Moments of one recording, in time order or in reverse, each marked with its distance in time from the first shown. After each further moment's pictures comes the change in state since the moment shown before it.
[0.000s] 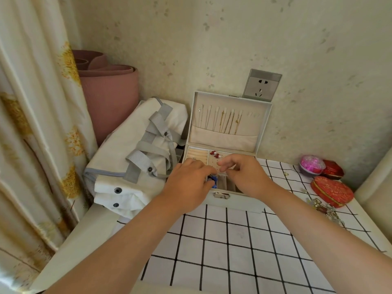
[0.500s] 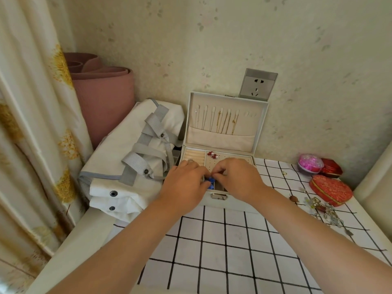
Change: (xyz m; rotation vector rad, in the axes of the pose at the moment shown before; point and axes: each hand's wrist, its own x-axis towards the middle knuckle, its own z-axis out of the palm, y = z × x) left_hand 0.002 -0.001 0.006 0.030 0.019 -0.061; right_hand 0.003 -0.006 0.013 -0.405 -0.040 -0.030
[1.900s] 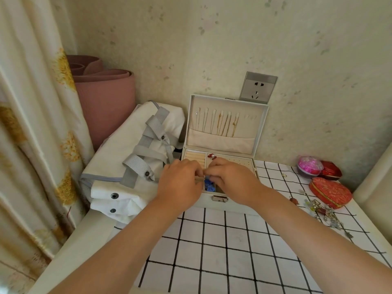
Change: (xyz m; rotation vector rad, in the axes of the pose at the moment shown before) left_hand 0.001 -0.002 -0.013 -0.097 0.070 -0.141; right_hand 0.002 0.004 0.002 -0.088 -0.061 -0.357
